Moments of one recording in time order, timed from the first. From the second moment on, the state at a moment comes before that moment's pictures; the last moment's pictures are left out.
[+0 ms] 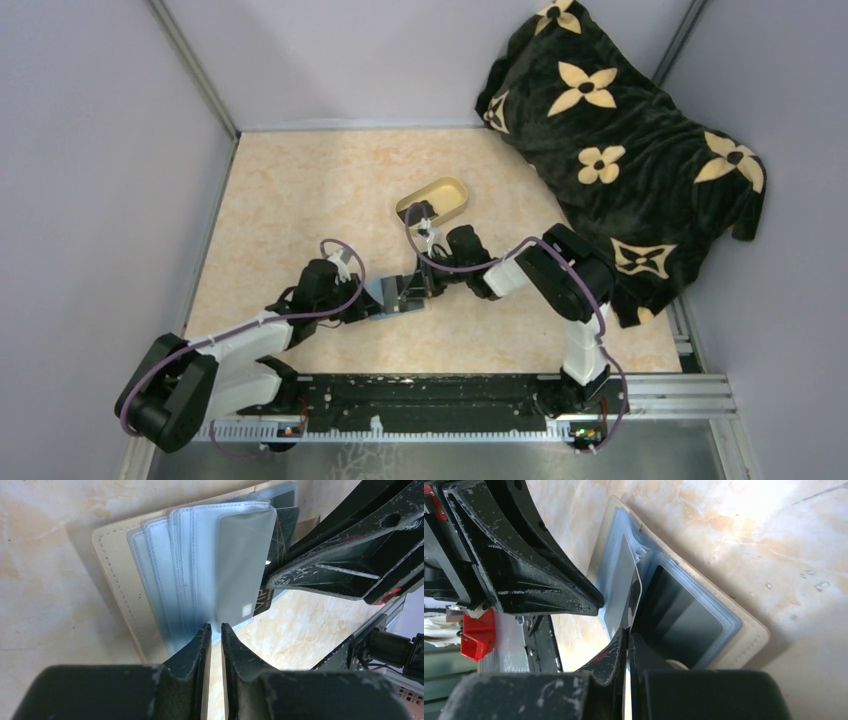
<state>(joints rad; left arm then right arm) -0.52 1.12 0.25 0.16 0.25 -0.75 0.72 1.93 0.76 0.65 -0.69 0.58</state>
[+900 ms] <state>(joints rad) -0.52 0.98 0.31 0.23 0.25 -0.68 0.50 1.56 0.67 0.51 -0.73 0.54</state>
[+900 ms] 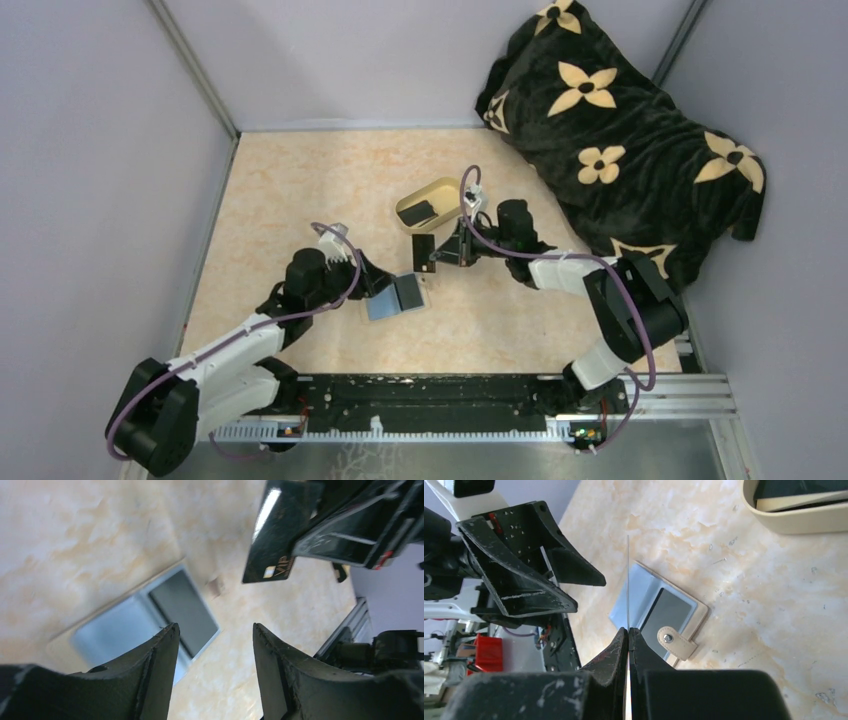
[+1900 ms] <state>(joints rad) -0.52 1.32 0.19 1.44 0.46 -0.92 0.48 1.65 0.62 1.30 -0.90 1.10</state>
